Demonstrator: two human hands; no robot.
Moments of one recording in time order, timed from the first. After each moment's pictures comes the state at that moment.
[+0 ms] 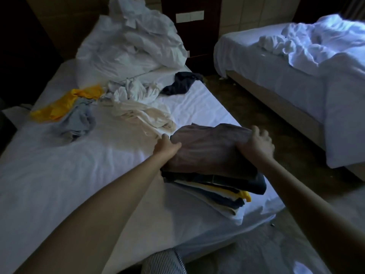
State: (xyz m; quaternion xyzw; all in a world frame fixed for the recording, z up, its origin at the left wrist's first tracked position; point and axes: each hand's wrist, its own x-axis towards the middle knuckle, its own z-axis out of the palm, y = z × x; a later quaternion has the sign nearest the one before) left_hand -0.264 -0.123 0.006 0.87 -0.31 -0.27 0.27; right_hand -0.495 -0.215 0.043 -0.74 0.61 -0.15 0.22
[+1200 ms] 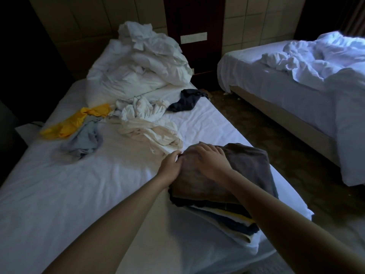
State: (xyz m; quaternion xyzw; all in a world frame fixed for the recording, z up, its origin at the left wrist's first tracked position) left_hand -0.249 -0.118 0.000 0.80 -0.40 -0.26 0.37; right_hand -0.390 -0.188 0.038 -0.93 0.33 -0.10 0.16
